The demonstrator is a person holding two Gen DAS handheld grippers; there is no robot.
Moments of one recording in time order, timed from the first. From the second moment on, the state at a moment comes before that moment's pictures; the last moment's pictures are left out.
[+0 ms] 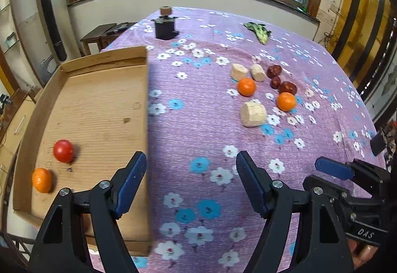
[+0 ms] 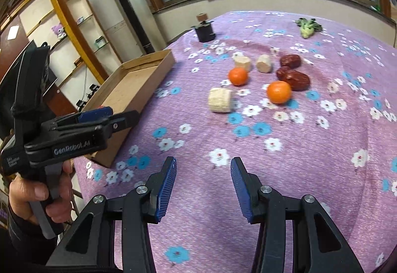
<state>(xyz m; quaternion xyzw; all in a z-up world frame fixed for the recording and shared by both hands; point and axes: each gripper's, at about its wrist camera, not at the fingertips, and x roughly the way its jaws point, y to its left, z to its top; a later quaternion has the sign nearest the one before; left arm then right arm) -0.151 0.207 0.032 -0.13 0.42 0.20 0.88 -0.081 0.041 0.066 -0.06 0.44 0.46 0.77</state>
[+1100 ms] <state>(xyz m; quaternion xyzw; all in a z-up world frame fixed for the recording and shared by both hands) -0.034 0.202 -0.015 -0.16 0.46 0.13 0.87 0.050 0.076 0.031 -0.05 0.47 0.37 0.80</state>
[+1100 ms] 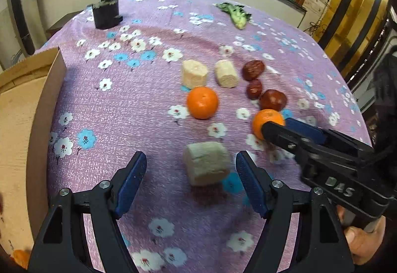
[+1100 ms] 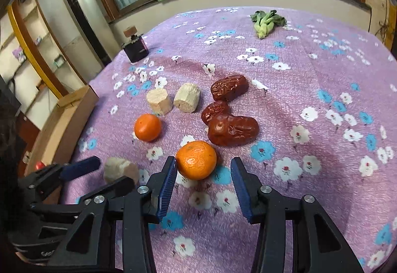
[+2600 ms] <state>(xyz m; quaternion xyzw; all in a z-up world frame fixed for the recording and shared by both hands) -0.141 0.212 0.031 -0.15 0.39 0.17 0.89 -0.070 0.070 0.084 -0.06 0.41 0.43 0.80</state>
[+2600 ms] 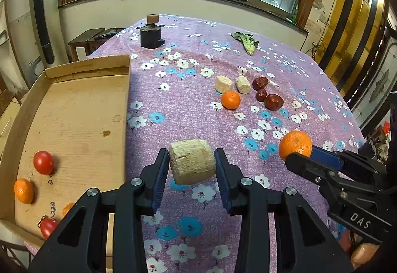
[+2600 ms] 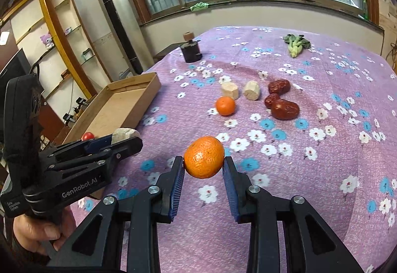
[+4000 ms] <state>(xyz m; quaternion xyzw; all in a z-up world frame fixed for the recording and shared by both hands) -0.204 0.299 0.036 -0.19 0.37 0.25 0.88 -0.136 0.159 0.095 -0.11 0.40 0.53 0.74</state>
